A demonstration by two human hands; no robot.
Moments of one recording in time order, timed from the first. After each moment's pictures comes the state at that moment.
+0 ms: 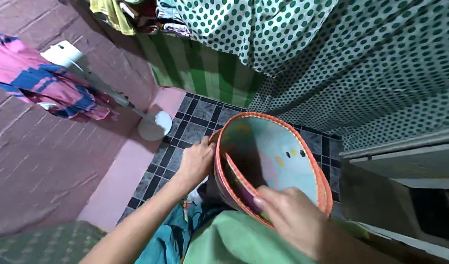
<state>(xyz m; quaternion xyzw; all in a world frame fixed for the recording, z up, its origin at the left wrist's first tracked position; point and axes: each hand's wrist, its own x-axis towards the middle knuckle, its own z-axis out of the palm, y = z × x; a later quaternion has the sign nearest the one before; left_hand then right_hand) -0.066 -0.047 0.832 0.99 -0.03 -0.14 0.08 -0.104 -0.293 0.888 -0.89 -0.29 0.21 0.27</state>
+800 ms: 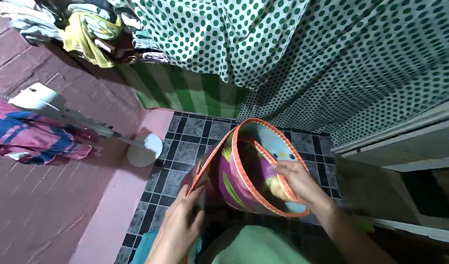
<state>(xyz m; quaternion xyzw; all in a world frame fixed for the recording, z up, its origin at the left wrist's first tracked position) -0.115 -0.023 0.833 0.93 0.00 -0.08 0.37 -0.014 -0.324 0.819 -0.79 0.11 0.22 0.56</state>
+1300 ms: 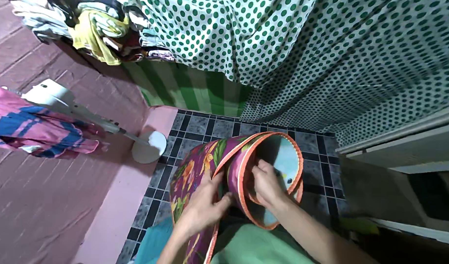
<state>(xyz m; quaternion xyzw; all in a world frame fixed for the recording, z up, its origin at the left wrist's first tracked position) -0.085 -0.044 0.815 0.89 -0.02 -0.18 0.42 -0.035 -0.224 0.822 -0.65 0.19 0.14 0.72</state>
